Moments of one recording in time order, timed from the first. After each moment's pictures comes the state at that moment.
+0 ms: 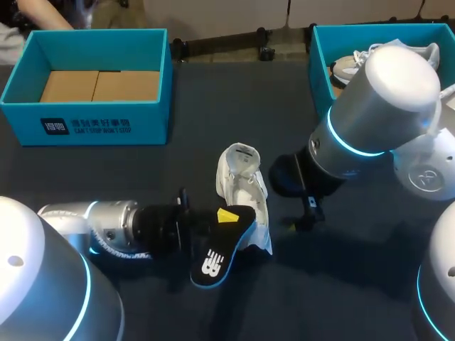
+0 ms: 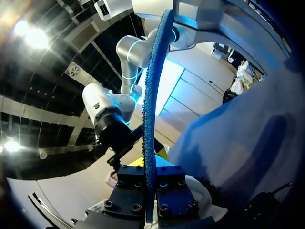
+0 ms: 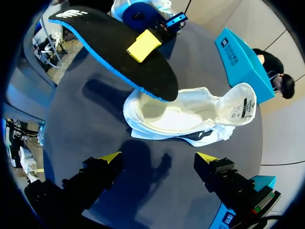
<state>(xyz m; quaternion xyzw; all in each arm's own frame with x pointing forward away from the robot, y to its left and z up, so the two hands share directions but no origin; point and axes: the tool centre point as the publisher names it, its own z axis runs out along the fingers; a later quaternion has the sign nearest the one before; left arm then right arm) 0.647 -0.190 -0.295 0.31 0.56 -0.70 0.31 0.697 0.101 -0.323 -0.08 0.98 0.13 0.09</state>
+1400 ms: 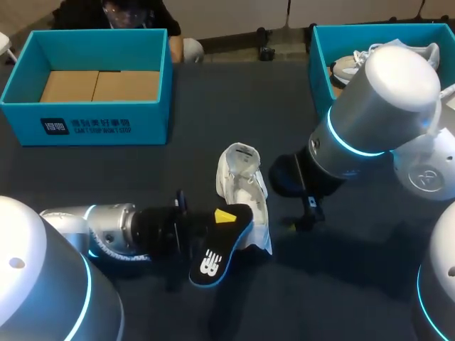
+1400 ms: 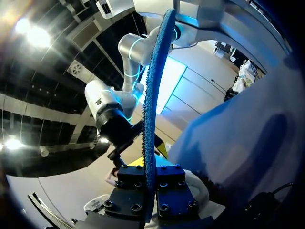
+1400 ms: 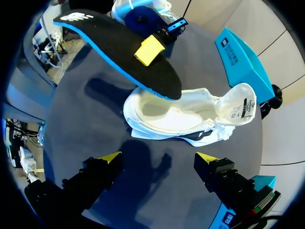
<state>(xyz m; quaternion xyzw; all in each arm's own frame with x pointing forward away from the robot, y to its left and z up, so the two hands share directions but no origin) 0.650 -0.187 -0.302 0.30 0.56 -0.71 0.31 0.697 0.101 -0.323 -0.08 0.98 0.13 0.09</state>
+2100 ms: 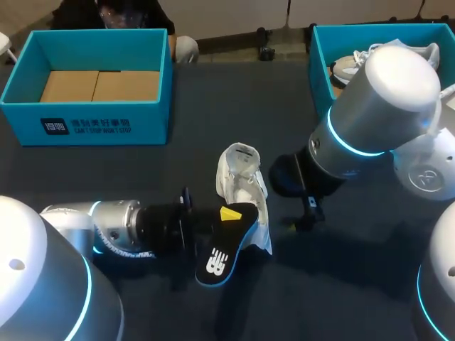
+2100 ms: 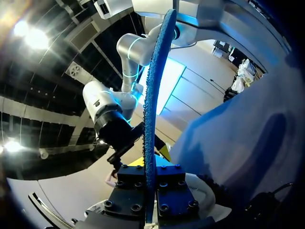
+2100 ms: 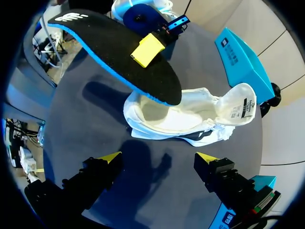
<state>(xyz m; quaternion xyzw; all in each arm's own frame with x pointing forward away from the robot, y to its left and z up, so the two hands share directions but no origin) 0.651 -0.197 -0.295 0.31 0.56 -0.70 0.32 0.697 0.101 -0.323 -0.08 0.98 0.13 0.09</state>
